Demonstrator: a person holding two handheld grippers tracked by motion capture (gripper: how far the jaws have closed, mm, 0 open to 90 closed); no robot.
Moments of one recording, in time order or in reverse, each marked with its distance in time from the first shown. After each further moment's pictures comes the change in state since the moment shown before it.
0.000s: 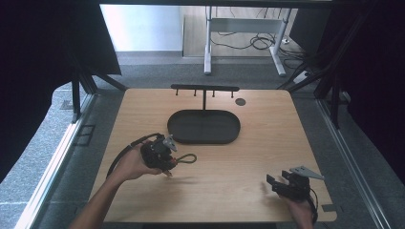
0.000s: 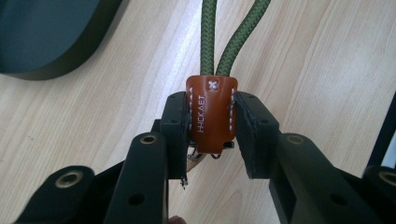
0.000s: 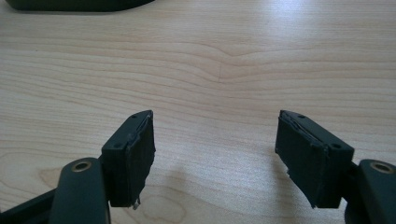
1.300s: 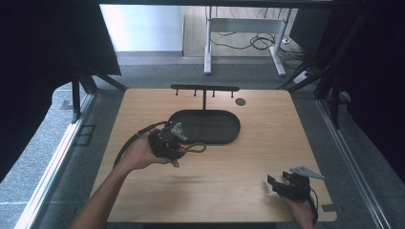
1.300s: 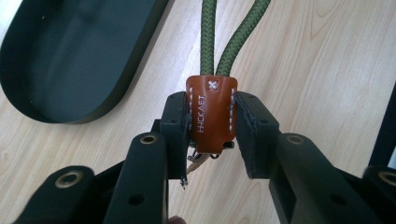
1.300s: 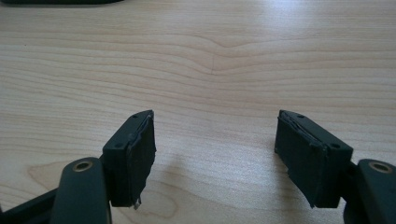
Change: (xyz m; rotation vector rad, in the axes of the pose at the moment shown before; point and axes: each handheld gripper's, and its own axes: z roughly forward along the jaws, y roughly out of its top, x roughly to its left) left arm 0.003 0.040 -0.023 -0.042 0.035 0.045; right arm -0.003 -0.002 0.002 0.024 -0.014 0.009
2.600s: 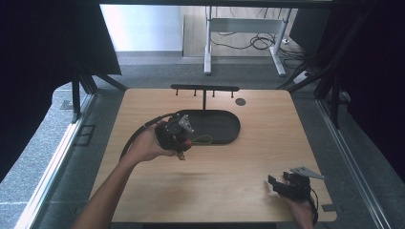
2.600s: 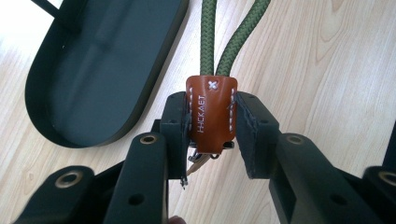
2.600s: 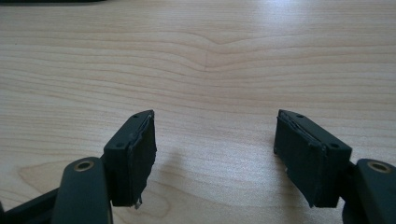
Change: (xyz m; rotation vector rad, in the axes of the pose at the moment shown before) left arm 0.007 0.026 -0.004 -0.017 0.020 0.021; right arm -0.001 -0.001 0.001 0.005 -0.015 0.010
